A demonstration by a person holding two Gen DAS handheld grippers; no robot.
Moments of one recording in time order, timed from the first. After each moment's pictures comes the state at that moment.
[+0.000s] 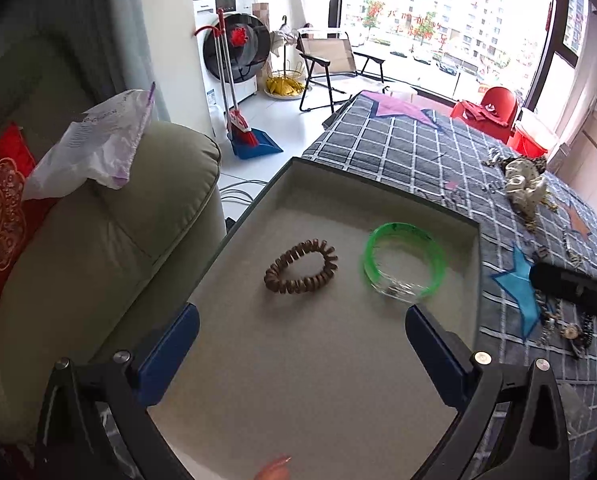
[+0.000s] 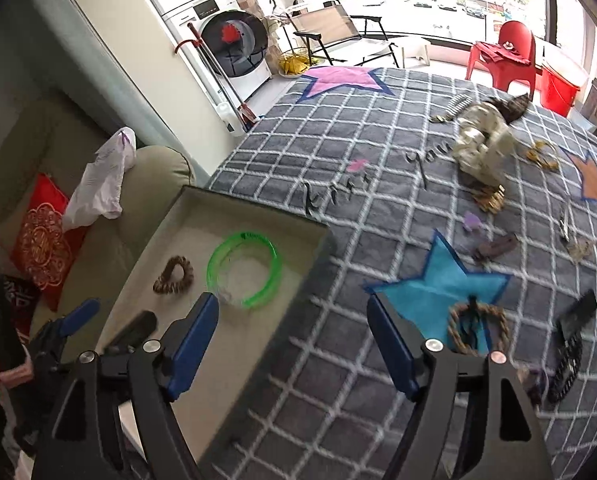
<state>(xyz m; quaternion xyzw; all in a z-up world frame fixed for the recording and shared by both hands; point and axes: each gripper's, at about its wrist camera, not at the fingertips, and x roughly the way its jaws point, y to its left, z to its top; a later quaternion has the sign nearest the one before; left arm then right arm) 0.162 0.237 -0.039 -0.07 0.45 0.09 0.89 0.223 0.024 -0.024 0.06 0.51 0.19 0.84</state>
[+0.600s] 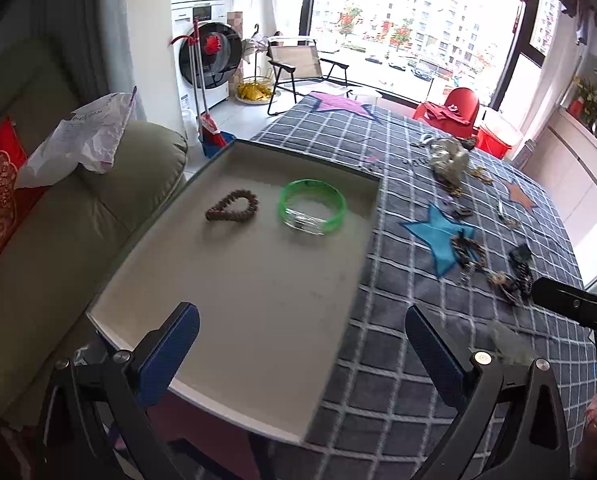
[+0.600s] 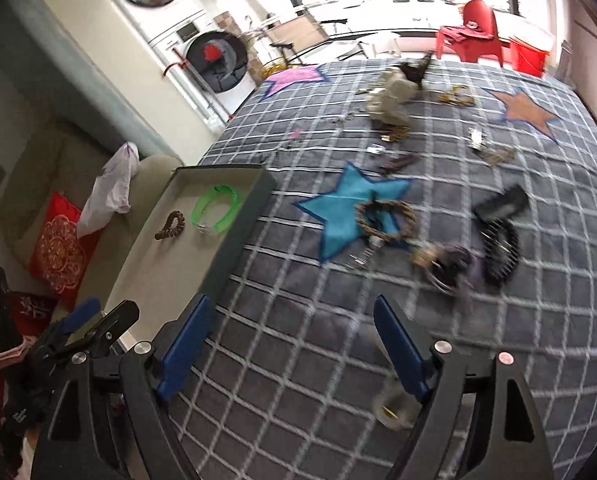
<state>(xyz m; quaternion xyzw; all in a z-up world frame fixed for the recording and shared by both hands) 0.079 0.166 -0.015 -0.08 0.43 0.04 0.90 0.124 -0.089 -0.009 0.13 0.49 0.17 0.84</state>
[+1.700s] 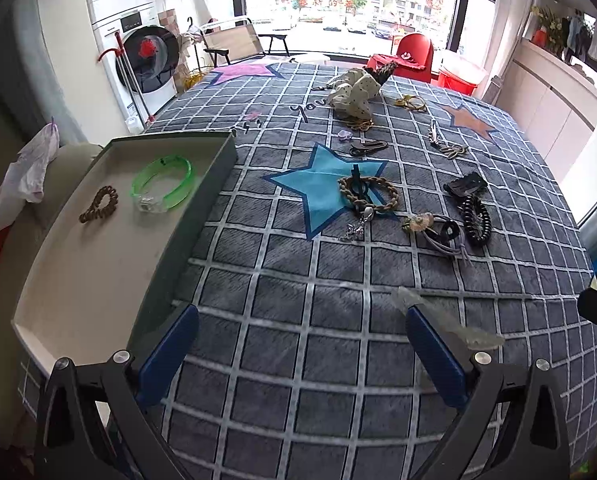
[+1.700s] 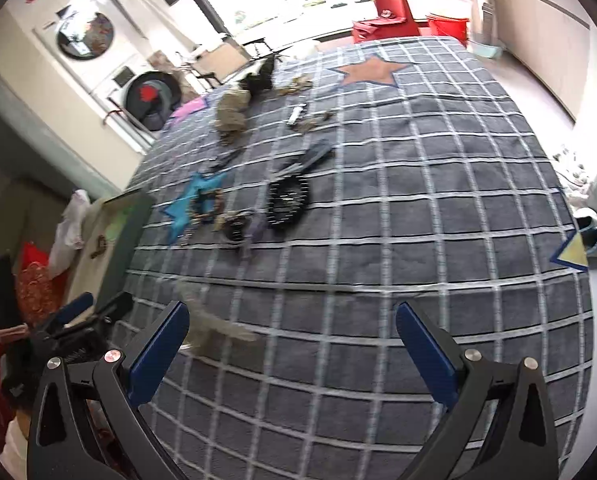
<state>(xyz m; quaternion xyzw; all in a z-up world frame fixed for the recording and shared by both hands) 0.111 0.018 -0.051 0.00 0.48 -0.01 0.88 0.081 -0.253 -0.045 0.17 0.49 0.07 0.85</state>
